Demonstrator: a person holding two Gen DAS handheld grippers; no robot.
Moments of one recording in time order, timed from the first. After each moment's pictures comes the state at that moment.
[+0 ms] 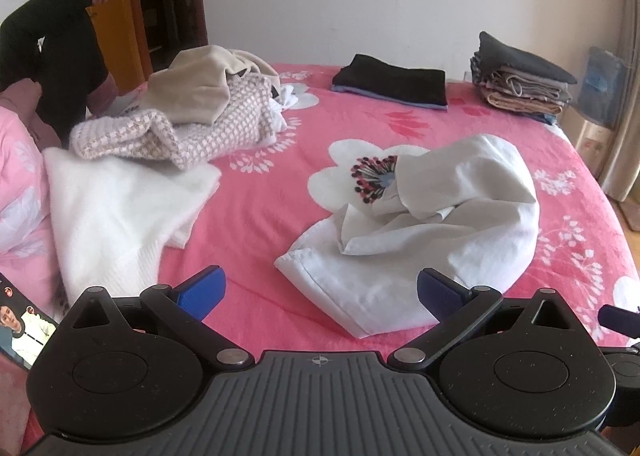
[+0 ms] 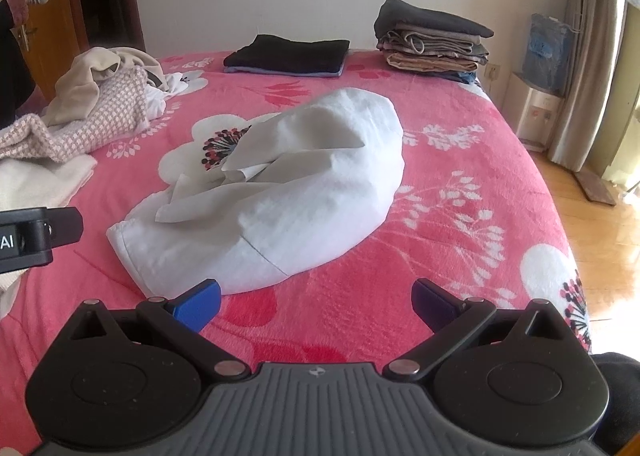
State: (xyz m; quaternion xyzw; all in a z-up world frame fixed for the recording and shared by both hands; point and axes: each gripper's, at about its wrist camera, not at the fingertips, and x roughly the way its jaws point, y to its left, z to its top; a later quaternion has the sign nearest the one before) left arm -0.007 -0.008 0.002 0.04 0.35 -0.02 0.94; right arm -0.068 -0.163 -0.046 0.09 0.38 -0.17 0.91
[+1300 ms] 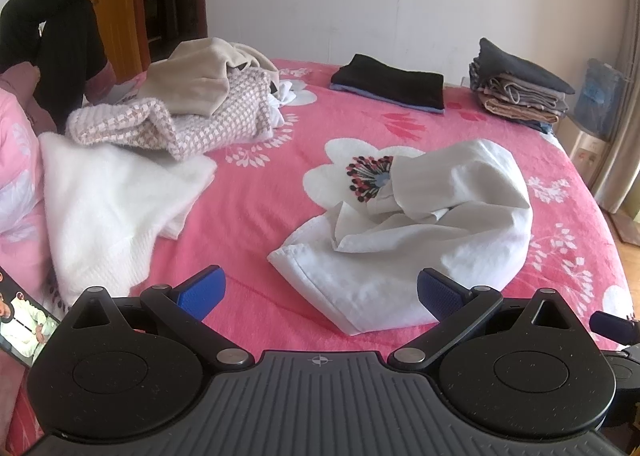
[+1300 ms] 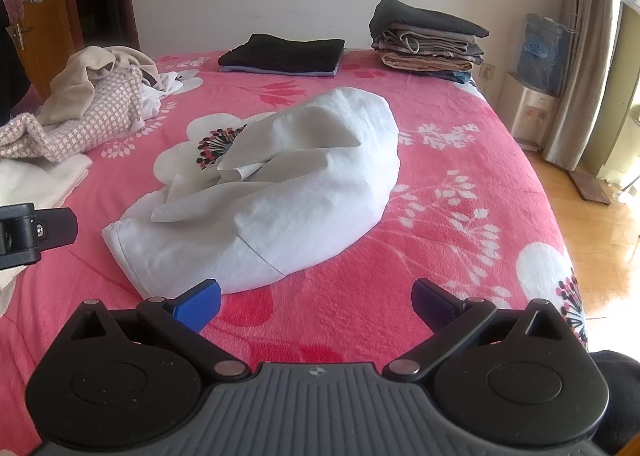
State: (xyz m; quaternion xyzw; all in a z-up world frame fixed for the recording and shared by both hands) left arm -0.007 -0.001 0.000 0.02 0.35 -0.04 0.93; right arm -0.067 -0.161 -0.047 0.08 0.38 -0.18 0.90
